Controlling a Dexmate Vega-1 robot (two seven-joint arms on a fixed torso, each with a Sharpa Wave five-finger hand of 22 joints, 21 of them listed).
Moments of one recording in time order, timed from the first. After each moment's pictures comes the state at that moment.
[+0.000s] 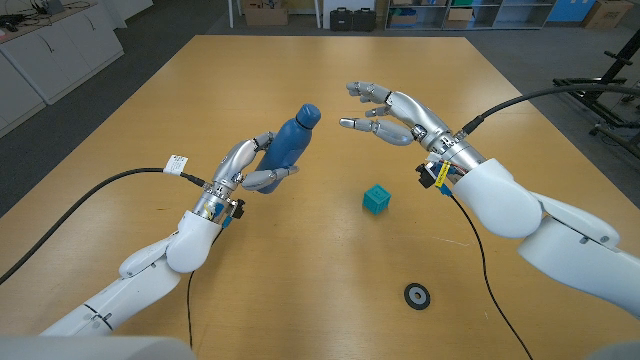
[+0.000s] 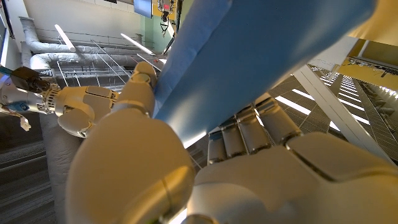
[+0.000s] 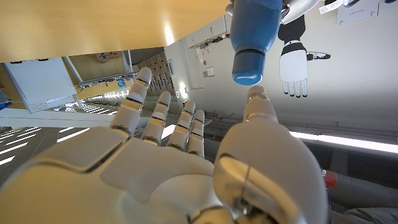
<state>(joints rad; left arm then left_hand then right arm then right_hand) 1.33 0.76 0.25 -1.86 0.34 -0.52 0.48 0.81 -0.17 0.51 -0.18 0.20 0.56 0.09 0.54 0.21 0.78 0.01 0.32 0.34 0.85 -0.10 0.24 0.25 0.74 -0.07 0.29 0.20 -1.32 -1.08 -0.12 -2.59 -0.09 -0.30 -0.19 0.68 0.02 0.16 -0.16 0.26 0.26 -0.10 0.20 0.25 0.32 -0.15 0.22 0.30 0.27 0.03 0.20 0.36 0.46 0.22 0.23 0.20</state>
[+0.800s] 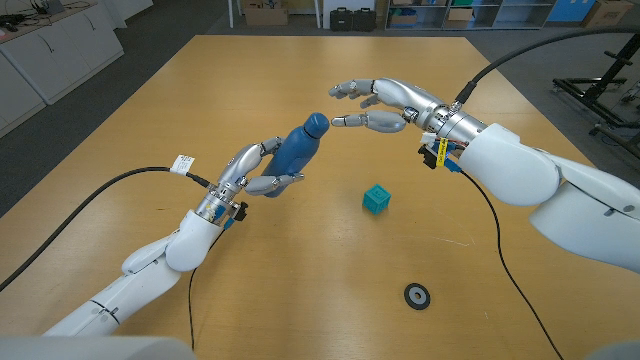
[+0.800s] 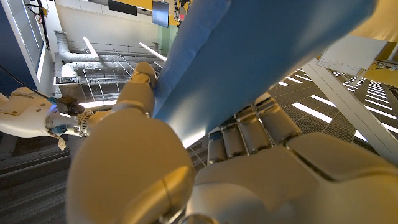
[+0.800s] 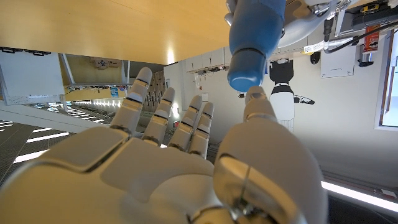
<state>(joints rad) 1.31 0.73 0.25 -1.82 0.37 -0.60 0.40 0.81 -0.17 0.51 -0.18 0.20 0.56 0.09 0.54 0.21 0.78 0.01 0.32 0.34 0.86 -0.10 0.24 0.25 0.74 -0.08 0.29 0.20 -1.18 -1.17 -0.13 -2.68 -0.12 -0.45 -0.01 0.69 0.02 0.17 -0.15 0.27 0.42 -0.18 0.26 0.25 0.42 -0.21 0.26 0.27 0.33 0.00 0.23 0.35 0.46 0.22 0.23 0.20</state>
